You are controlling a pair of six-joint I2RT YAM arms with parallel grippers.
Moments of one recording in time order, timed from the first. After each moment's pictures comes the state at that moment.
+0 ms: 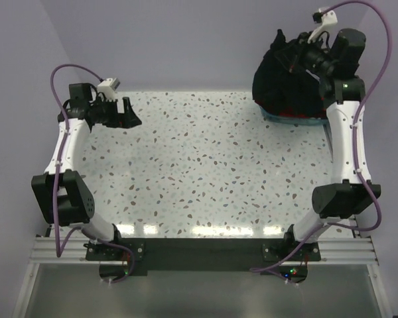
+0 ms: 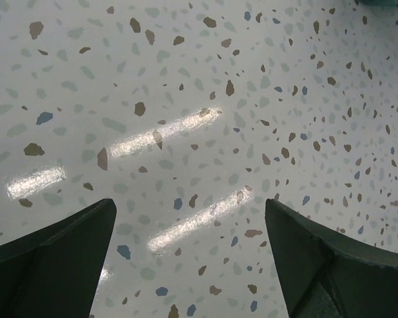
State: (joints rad) left arm 0.15 1.60 1.41 -0.62 0.65 0.08; right arm -0.08 1.67 2.02 -0.46 -0.56 0.14
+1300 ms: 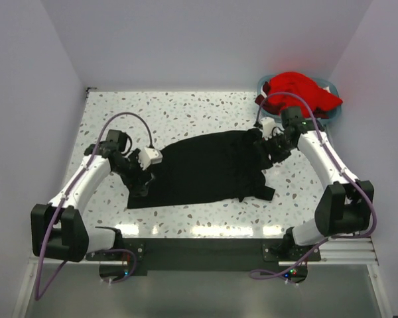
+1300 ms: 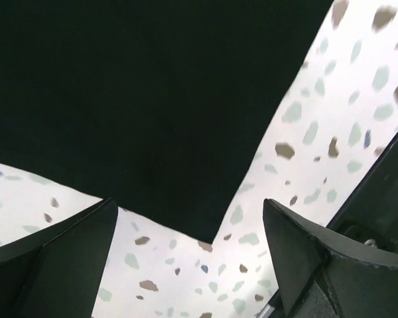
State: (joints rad) left arm -0.11 1.28 0.94 -0.94 0.47 0.79; right arm 0.09 1.49 1.27 -1.00 -0.34 -0.40
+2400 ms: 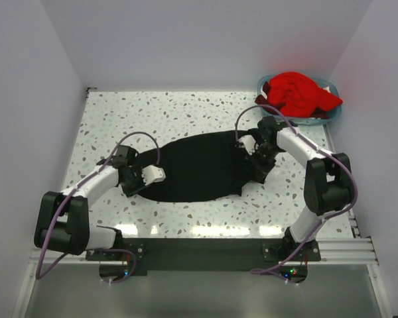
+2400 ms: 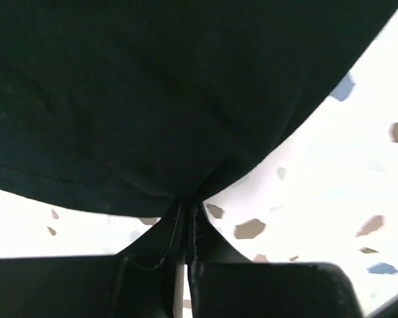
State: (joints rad) left arm -0.17 1.34 0.66 -0.65 0.21 0.97; right arm 0.24 1.71 1.19 -1.04 -0.27 -0.58
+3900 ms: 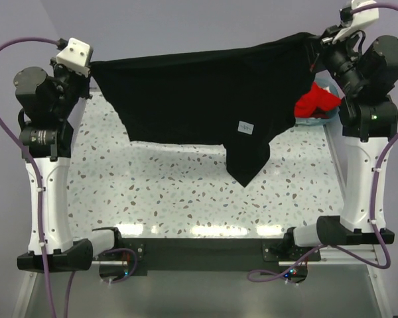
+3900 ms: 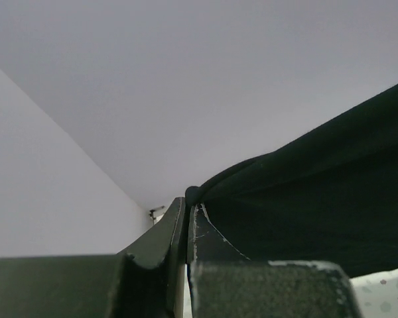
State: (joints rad) left arm 0.08 1.20 1.66 -0.46 0.25 0.35; right arm 0.01 1.40 2.09 -0.56 -0.30 -0.06
